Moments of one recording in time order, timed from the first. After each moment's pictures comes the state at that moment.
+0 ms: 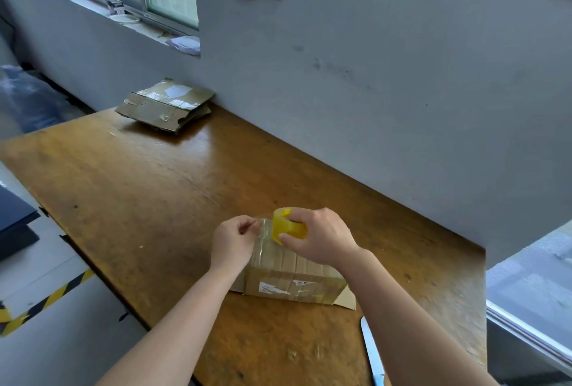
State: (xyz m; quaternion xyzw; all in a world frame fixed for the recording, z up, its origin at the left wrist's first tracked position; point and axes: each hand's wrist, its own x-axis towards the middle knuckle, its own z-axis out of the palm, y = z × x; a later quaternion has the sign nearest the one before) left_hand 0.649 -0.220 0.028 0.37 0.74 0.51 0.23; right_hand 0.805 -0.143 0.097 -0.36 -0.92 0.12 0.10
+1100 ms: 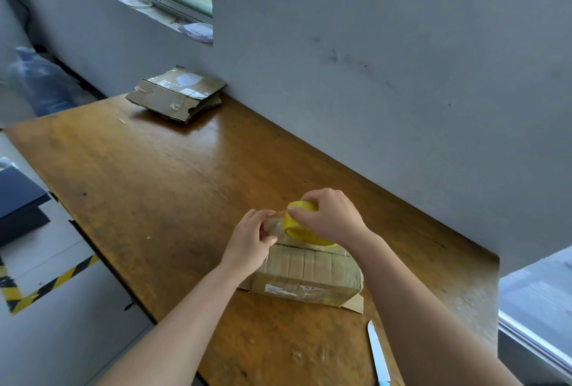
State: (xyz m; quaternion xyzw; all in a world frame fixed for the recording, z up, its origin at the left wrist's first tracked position) left_hand 0.645 -0.215 0.023 0.49 0.74 0.40 0.23; right_hand 0.781 -0.126 0.121 -0.44 -0.87 0.20 0.09
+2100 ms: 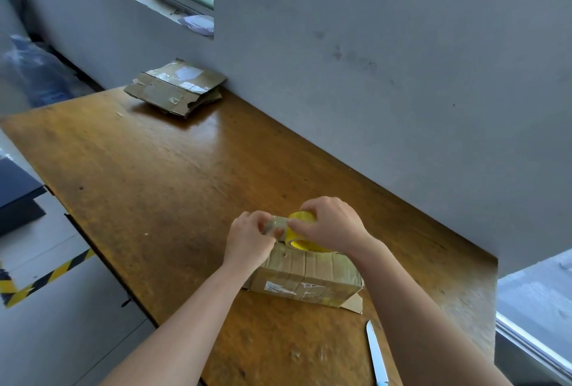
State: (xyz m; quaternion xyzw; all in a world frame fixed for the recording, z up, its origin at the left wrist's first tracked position) left_hand 0.651 -0.211 0.025 0.40 0.79 0.40 0.24; right_hand 0.781 -0.126 0.111 -0.40 -0.90 0.16 0.03
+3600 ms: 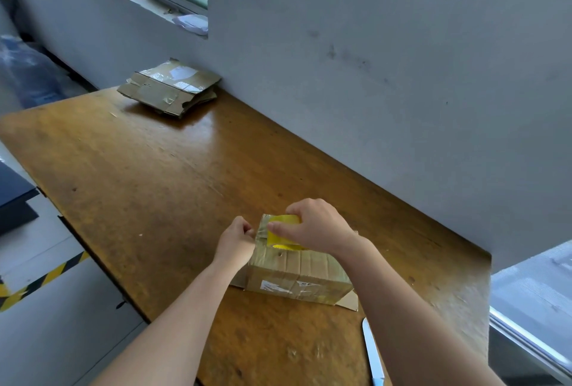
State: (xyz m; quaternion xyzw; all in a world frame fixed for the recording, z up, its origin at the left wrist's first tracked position) left_hand 0.637 -0.206 -0.001 0.33 0.81 0.36 0.33; right_hand 0.773 -0.133 0.106 -0.37 -0.90 0.21 0.01
